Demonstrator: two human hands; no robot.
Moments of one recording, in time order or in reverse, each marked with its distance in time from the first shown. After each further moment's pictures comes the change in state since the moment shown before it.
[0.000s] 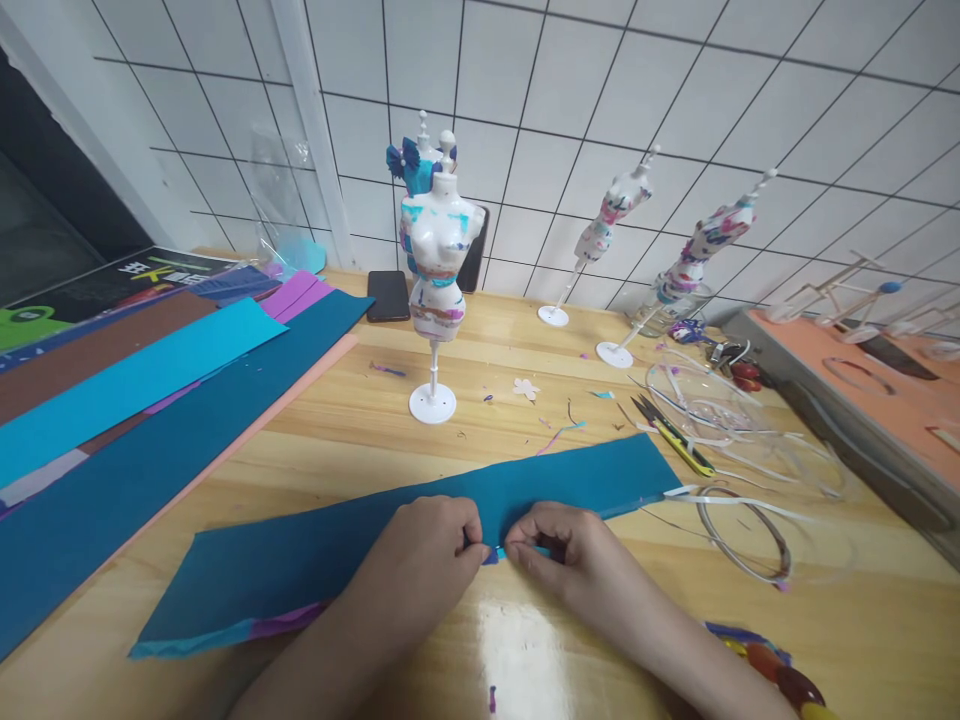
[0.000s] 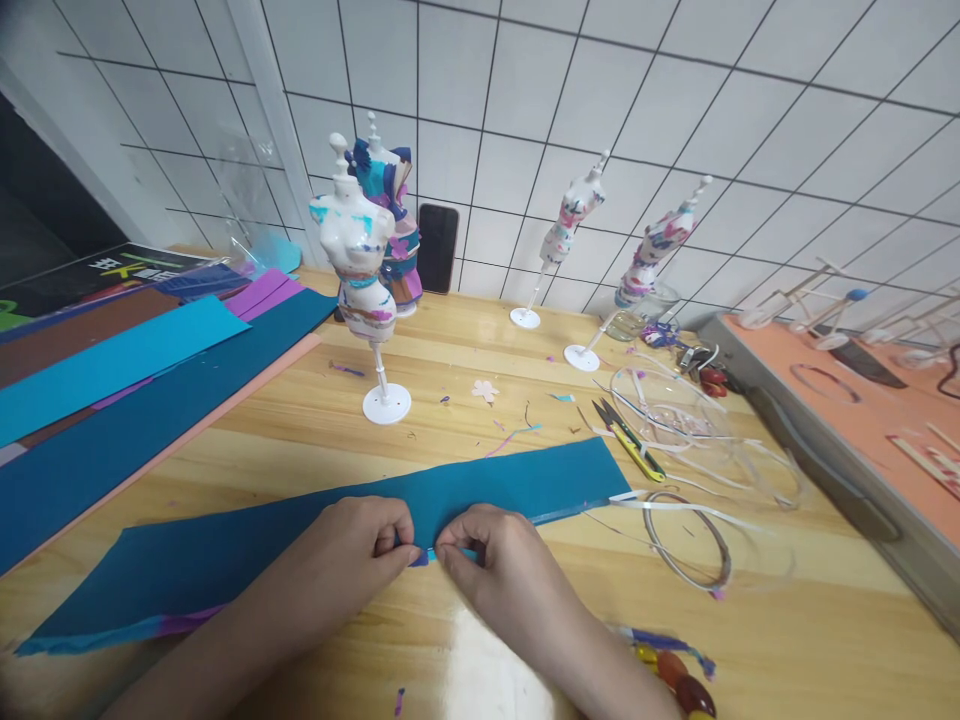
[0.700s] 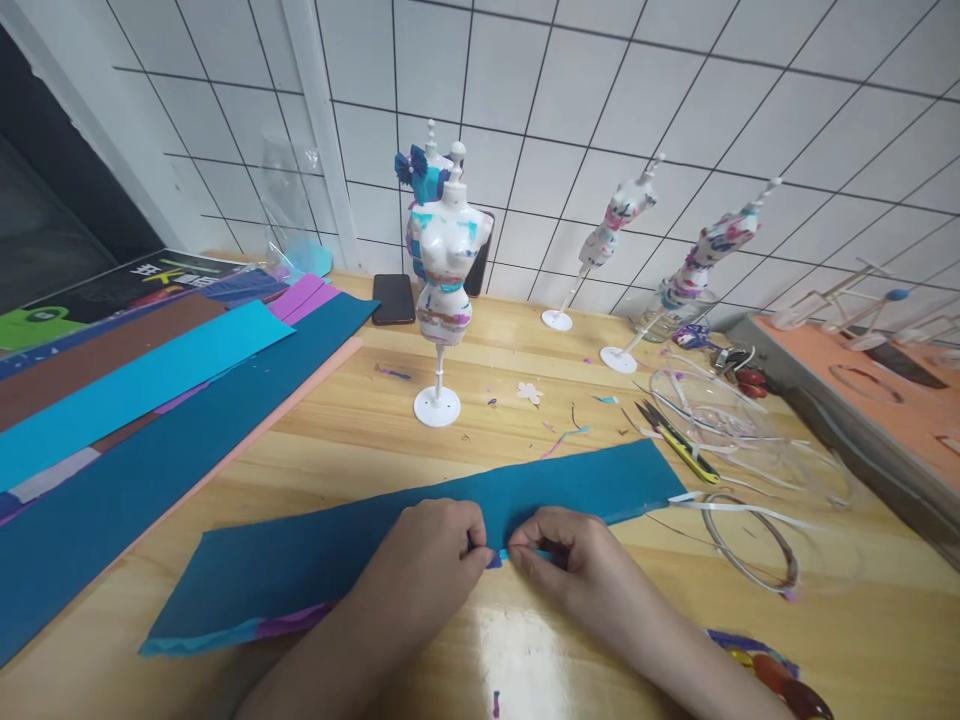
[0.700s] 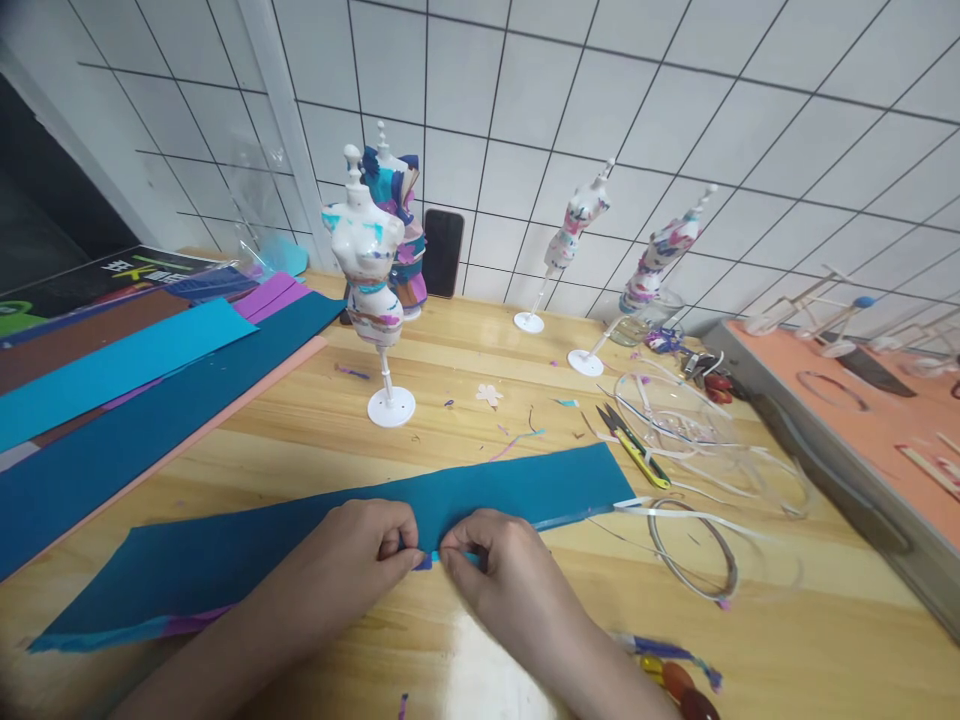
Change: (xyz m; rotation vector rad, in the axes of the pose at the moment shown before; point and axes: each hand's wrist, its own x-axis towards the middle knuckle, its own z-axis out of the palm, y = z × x) left_hand 0.001 -0.006 0.004 0.005 0.039 0.037; right_hand 0.001 -0.001 0.002 -0.013 0.024 -0.012
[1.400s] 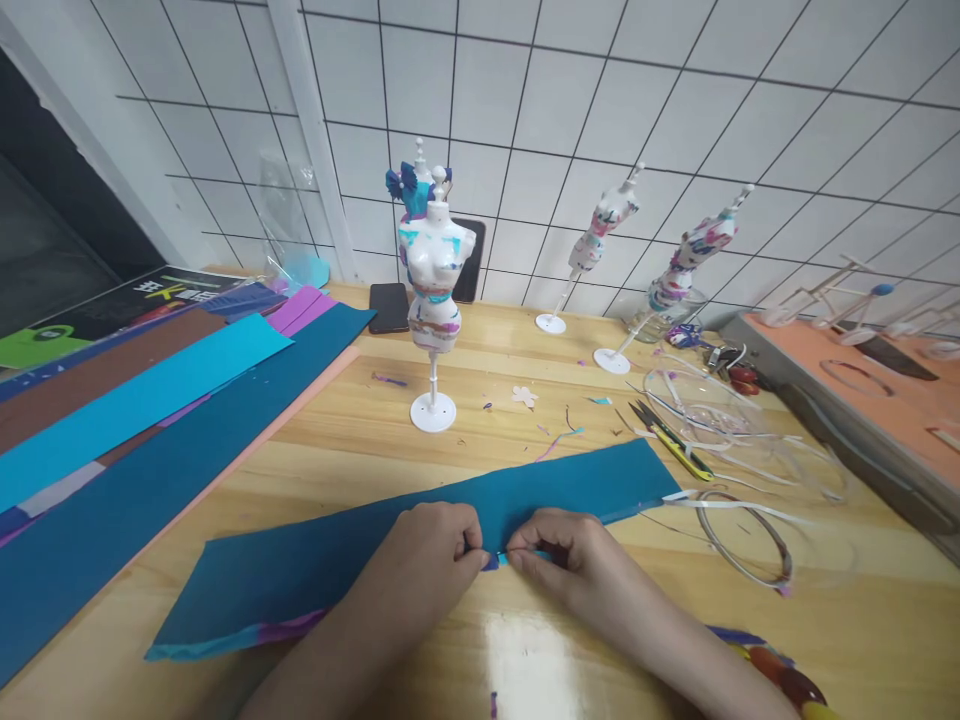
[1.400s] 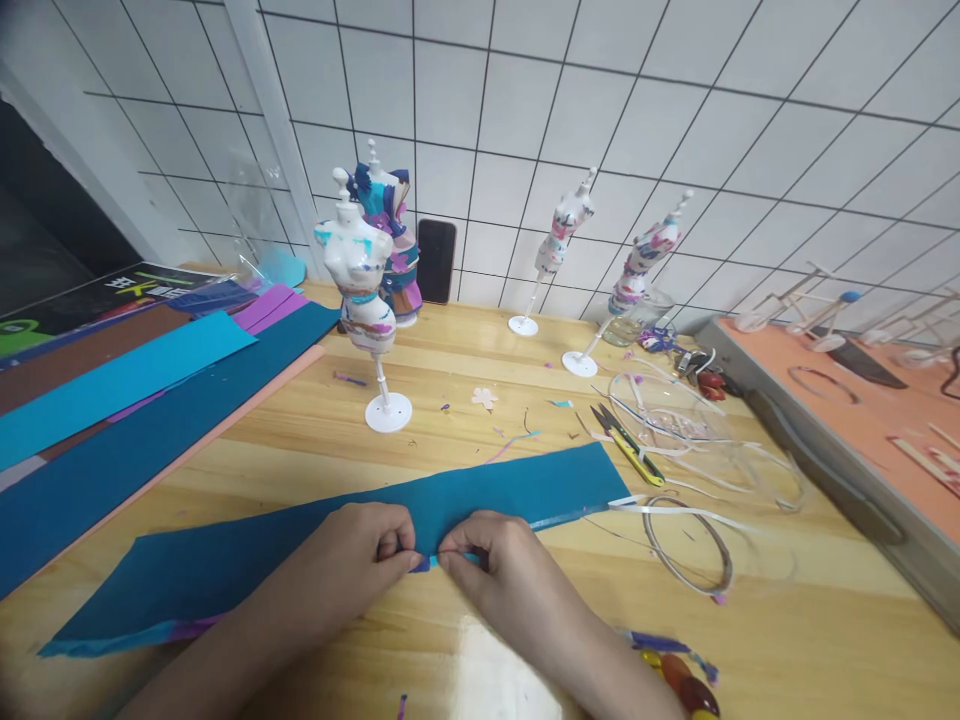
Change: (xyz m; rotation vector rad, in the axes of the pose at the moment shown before) left_hand -0.001 0.001 -0.003 -0.024 -0.015 -0.020; right_hand 0.000 0.007 -0.004 0.032 -0.049 -0.055
